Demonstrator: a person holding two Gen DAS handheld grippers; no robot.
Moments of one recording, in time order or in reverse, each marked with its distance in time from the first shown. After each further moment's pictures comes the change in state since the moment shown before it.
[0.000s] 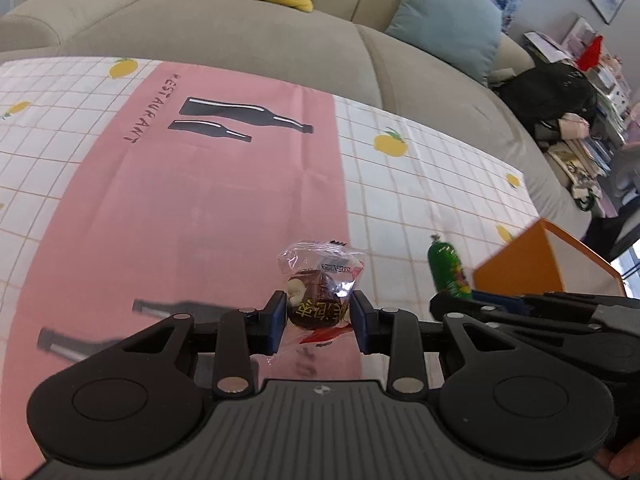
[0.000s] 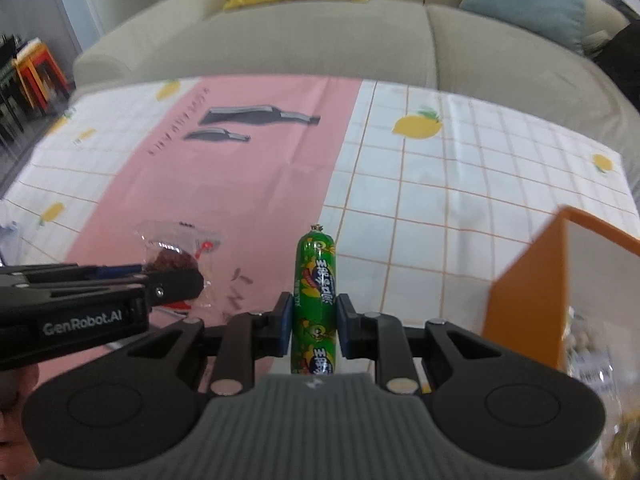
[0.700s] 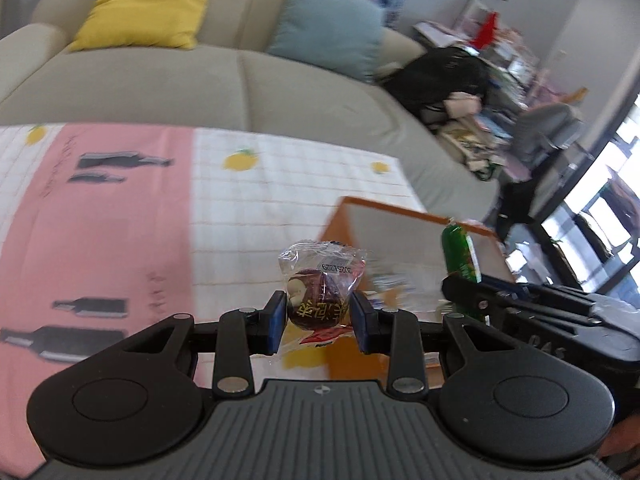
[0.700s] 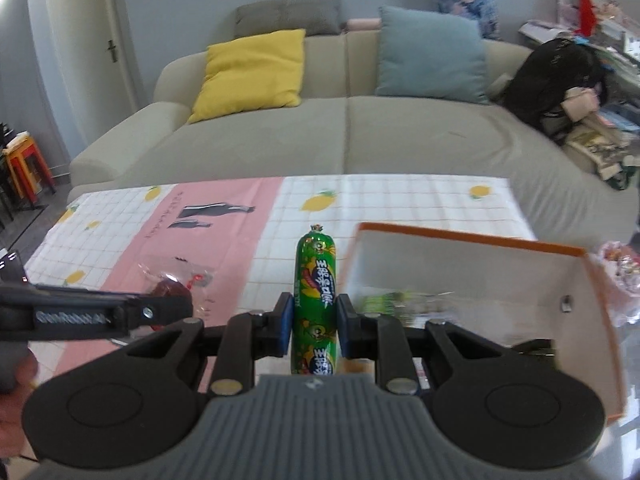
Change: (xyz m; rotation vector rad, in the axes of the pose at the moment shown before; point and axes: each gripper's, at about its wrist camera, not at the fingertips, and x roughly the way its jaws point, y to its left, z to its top) left arm -0.077 -0.130 -0.025 0.183 -0.049 -0.199; right arm -0.168 -0.068 -0.076 0.120 -0.291 -0.087
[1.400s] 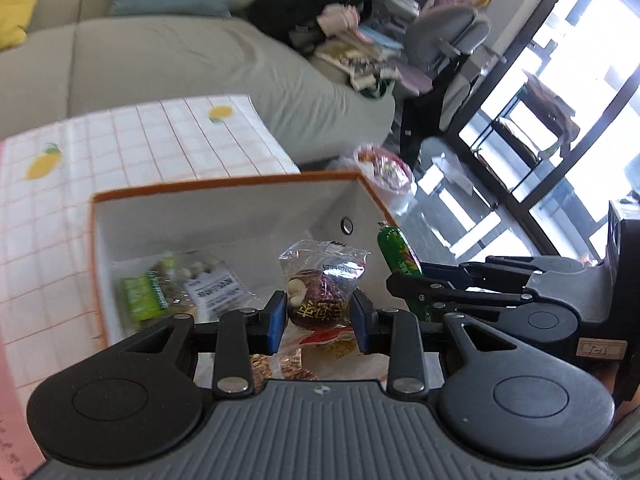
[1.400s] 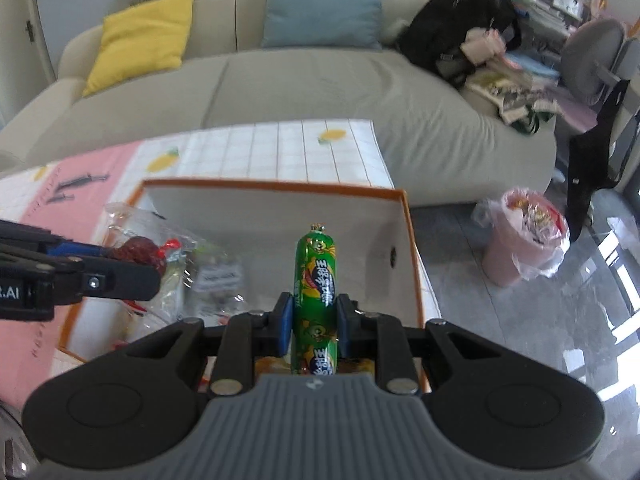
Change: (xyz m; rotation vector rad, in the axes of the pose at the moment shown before) left arm 0.133 -0.130 0.018 0.210 0.223 -0.232; right arm 0.005 -0.176 -0.011 0.061 0.172 -0.200
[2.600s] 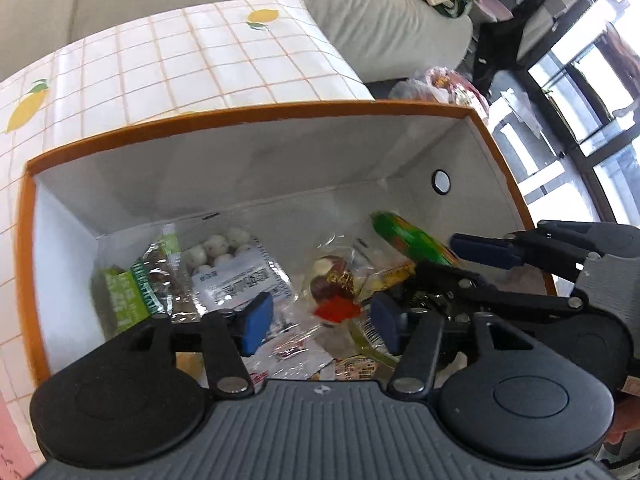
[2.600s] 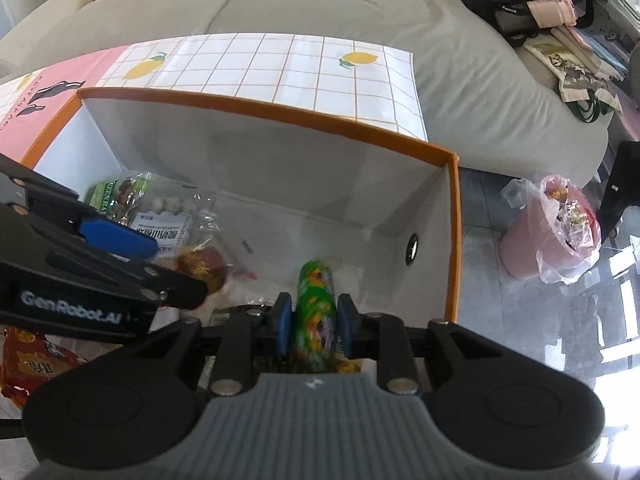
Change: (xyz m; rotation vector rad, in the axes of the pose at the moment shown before) left arm 0.093 0.030 0.028 -0.074 0.261 0.170; right arm 0.110 -0.014 0.020 -0.168 0.214 0.019
